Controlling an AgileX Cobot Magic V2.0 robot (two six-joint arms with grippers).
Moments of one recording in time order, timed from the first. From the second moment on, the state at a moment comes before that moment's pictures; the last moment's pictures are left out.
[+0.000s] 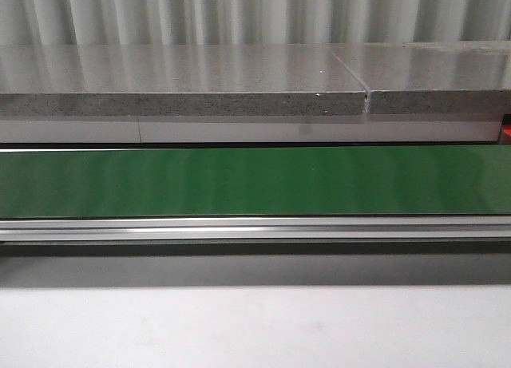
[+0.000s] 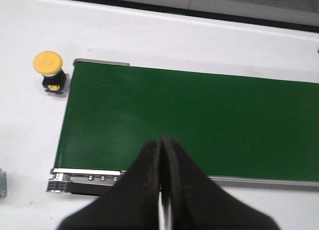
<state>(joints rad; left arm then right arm) 0.03 0.93 -0.92 -0.11 0.80 -0.05 -0.02 0.28 -0.50 0.15 0.72 -0.14</state>
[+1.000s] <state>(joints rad) 0.59 1.40 -0.99 -0.12 1.04 -0.06 -0.02 0.28 -0.50 0.15 0.72 -0.14</state>
